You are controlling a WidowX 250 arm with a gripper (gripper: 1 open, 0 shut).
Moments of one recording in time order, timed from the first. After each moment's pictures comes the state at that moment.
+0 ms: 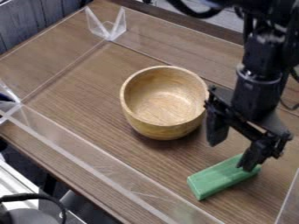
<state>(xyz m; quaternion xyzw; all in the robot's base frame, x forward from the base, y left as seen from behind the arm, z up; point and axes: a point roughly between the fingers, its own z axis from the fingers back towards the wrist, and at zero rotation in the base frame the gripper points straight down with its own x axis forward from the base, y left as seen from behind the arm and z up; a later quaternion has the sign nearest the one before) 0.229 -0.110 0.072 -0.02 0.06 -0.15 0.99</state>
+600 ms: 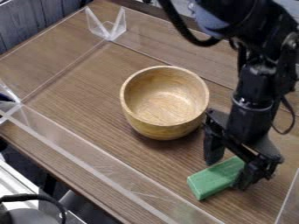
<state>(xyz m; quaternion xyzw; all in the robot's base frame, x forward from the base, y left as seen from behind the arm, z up) 0.223 -0.113 0.041 -0.03 0.08 -0.16 0.98</state>
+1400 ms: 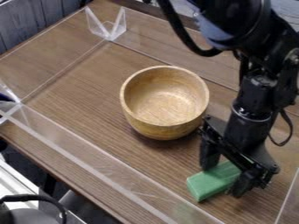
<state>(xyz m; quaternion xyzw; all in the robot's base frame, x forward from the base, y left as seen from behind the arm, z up) 0.216 -0.110 0.035 0.00 0.09 -0.16 0.98</state>
